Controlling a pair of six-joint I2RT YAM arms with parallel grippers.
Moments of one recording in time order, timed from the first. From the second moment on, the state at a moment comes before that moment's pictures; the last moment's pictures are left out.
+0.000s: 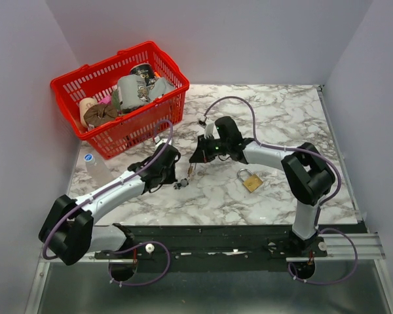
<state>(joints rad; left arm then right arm) -0.63 1.24 0.72 -0.40 -0.20 -0.59 0.65 1.88 1.14 0.13 -0.59 0.35</state>
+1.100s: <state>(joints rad) -0.61 1.27 0.68 -0.26 -0.18 -0.57 0.57 2.12 1.35 0.10 -0.78 0.31</state>
